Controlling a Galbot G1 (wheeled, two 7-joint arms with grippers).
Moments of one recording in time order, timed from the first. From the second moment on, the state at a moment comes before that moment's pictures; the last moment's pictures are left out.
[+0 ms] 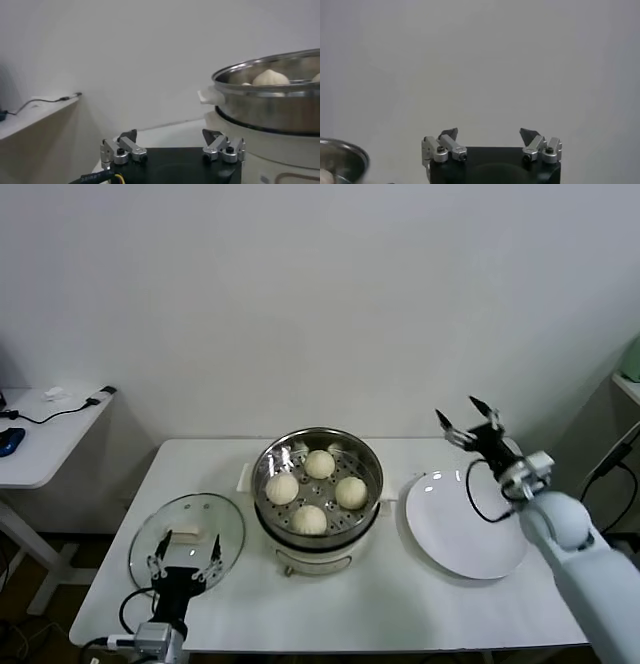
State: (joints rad) left arm 1.67 -1.41 -0.56 -2.05 0.08 0.05 -0.12; right arm -1.03 0.89 0.40 1.55 0.57 0.17 -0.13
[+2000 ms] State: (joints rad) left arm 1.32 -1.26 -0.57 -1.38 1.35 0.02 -0.40; right arm -1.63 1.27 0.68 1.66 0.54 0.29 -0.09
